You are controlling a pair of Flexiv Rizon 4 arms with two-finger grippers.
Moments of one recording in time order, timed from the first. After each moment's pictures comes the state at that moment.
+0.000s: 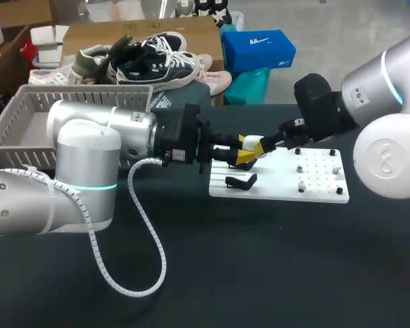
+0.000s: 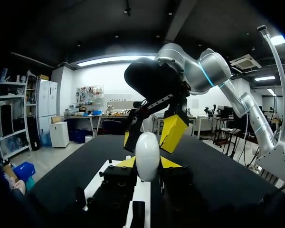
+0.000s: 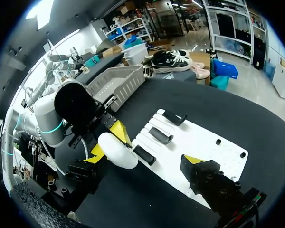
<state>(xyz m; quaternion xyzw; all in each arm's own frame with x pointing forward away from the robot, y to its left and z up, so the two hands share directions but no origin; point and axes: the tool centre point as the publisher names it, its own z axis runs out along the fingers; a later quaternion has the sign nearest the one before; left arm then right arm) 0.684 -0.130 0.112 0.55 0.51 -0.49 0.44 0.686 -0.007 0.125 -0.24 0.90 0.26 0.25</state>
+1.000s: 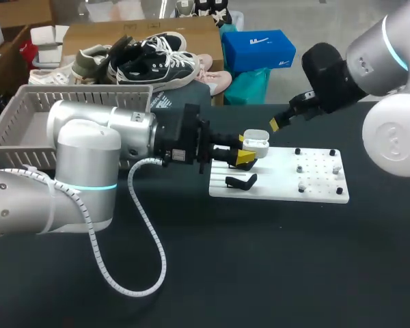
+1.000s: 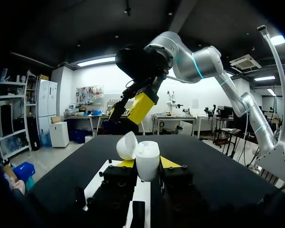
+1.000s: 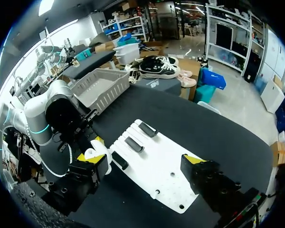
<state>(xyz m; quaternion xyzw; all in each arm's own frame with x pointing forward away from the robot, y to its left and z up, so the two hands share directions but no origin) 0.684 -0.131 0.112 0.55 0.51 -0.49 0.44 0.723 -0.048 0.160 -0.26 0.91 0.16 0.26</state>
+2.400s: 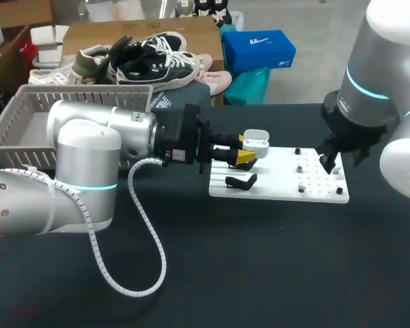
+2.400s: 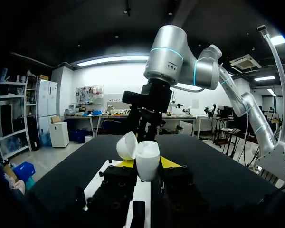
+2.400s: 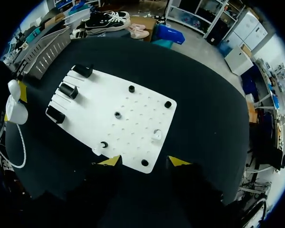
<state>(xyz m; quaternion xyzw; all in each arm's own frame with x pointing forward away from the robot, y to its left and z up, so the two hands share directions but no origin) 0.684 -0.131 0.112 0.55 0.51 -0.49 0.44 0.686 -0.149 0.068 -0.16 0.98 -0.04 0.13</state>
